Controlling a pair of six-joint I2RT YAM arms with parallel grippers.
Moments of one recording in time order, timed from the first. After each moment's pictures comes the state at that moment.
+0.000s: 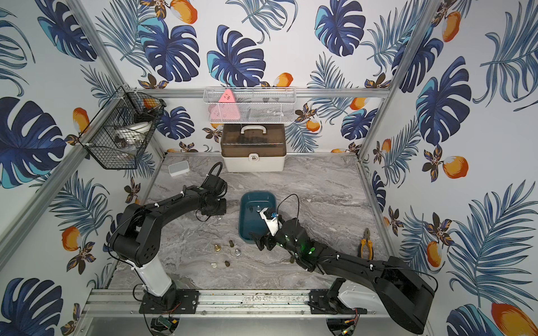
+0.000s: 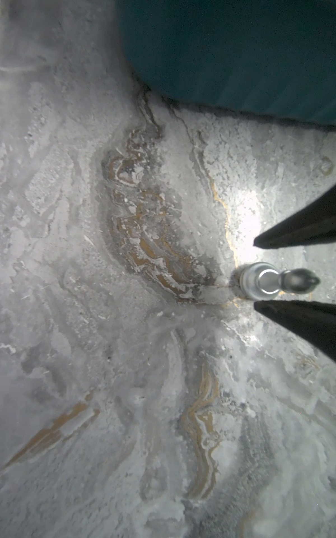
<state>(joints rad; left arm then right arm) -0.31 1.77 1.15 -0.62 -0.09 -0.45 0.89 1.17 0.43 0.43 -0.03 0.13</state>
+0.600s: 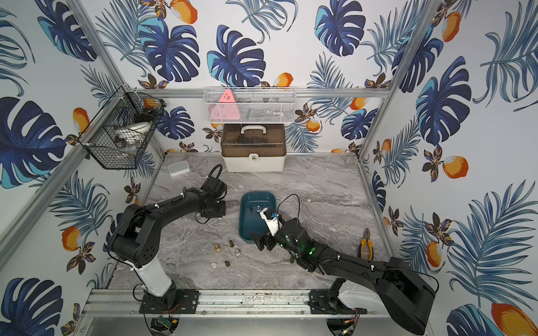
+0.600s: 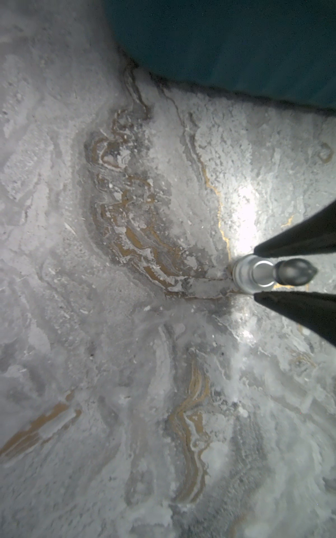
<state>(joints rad) -0.32 1.77 1.12 -0.61 -0.09 -0.45 0.89 1.16 0.43 0.43 -0.04 0.13</state>
